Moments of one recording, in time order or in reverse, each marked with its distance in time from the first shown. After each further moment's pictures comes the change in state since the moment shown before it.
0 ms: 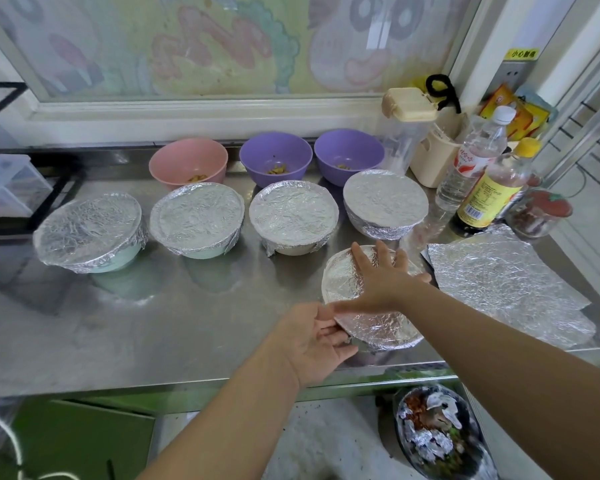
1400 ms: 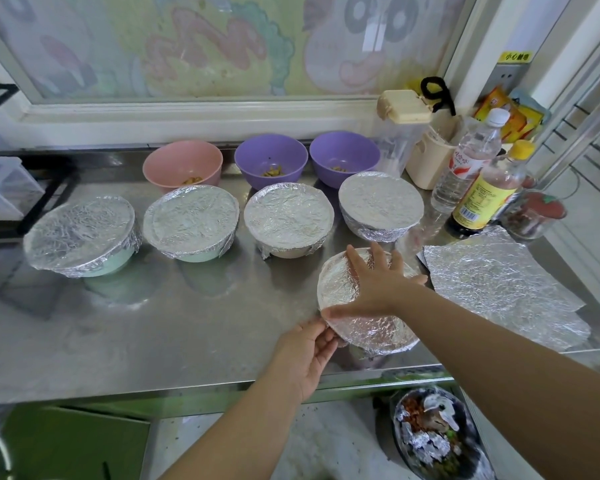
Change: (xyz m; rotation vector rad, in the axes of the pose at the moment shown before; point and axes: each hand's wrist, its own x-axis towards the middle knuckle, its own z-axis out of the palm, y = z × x) left_hand 0.037 -0.023 -0.017 -0.022 0.184 0.236; right_hand -0.002 0.001 -0.002 -0.005 0.014 -0.012
